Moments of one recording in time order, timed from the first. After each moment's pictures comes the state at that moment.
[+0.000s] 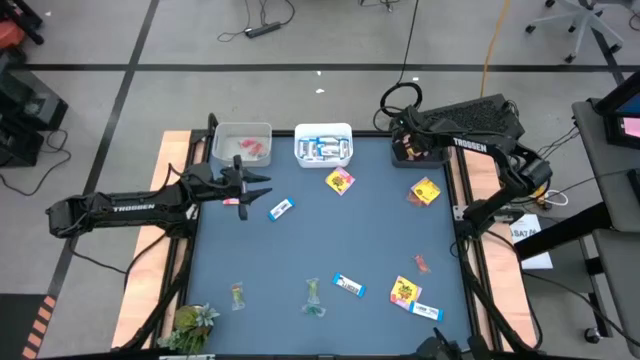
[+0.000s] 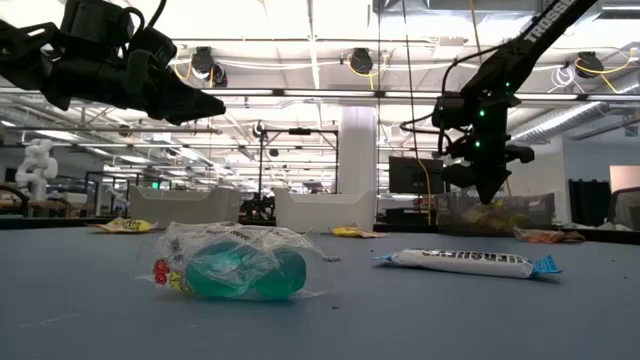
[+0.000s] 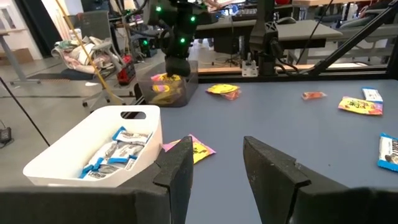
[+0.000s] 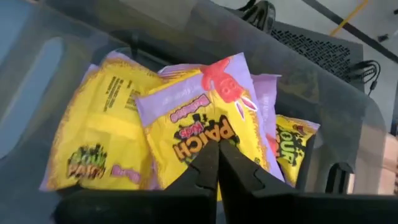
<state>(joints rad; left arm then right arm) 0.40 0.77 0.18 0.48 0.23 0.14 -0.89 1.54 0.92 -0.59 0.44 0.26</state>
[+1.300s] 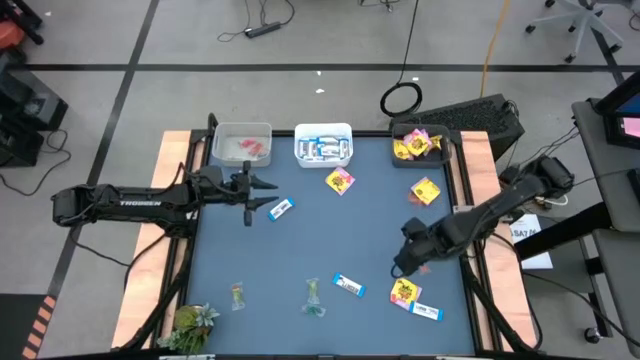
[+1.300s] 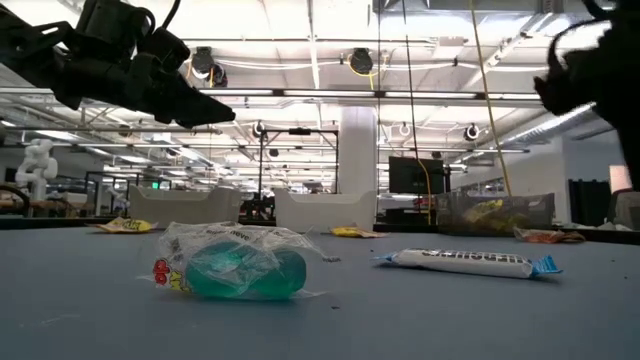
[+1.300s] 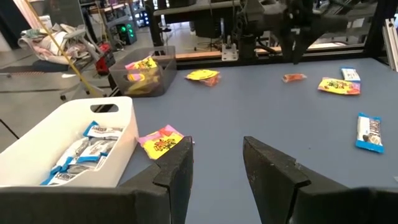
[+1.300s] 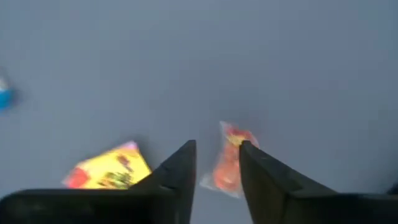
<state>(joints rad) 0.31 0.90 0.23 0.49 0.22 0.17 0.48 1.28 0.78 -0.96 0.05 1.45</state>
